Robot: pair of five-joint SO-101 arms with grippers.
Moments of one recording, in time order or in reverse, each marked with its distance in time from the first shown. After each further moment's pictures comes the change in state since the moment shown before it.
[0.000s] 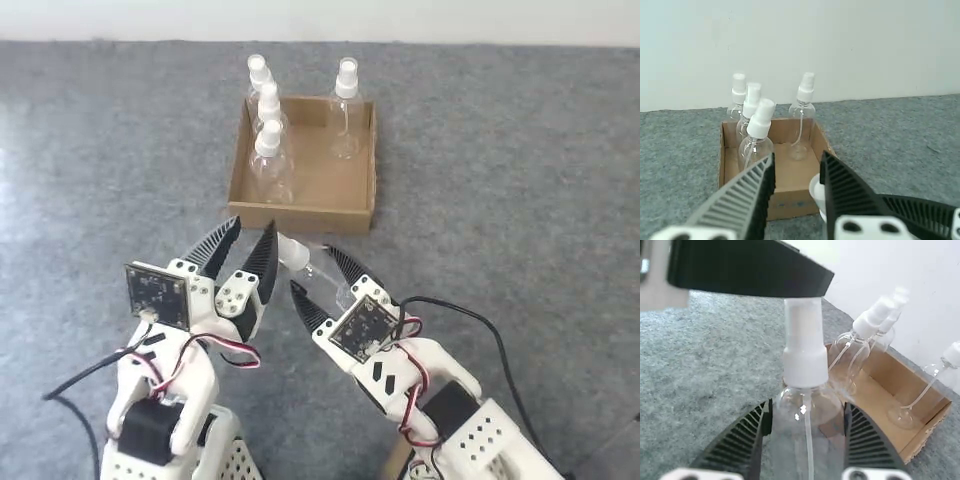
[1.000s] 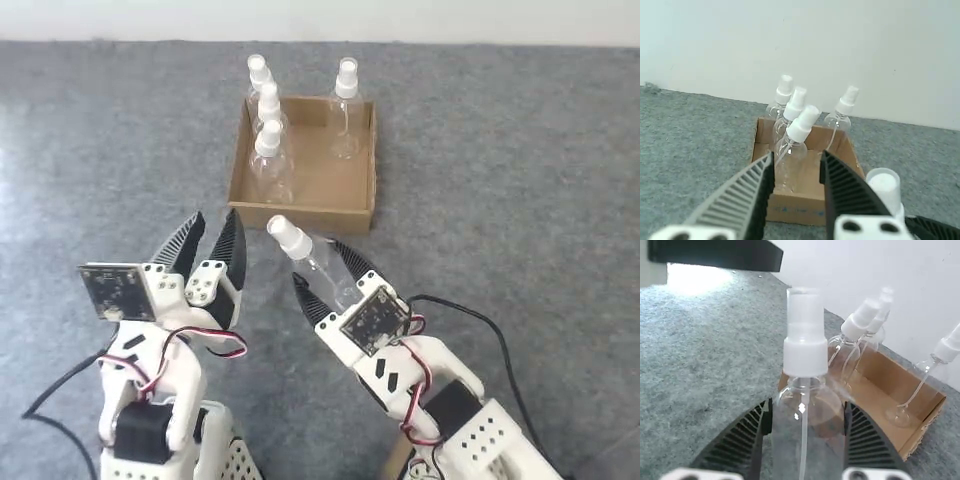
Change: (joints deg) left arm -10.0 0.0 -1.4 0.5 6.9; right arm 1.5 -0.2 -0.7 -0.1 -3.7
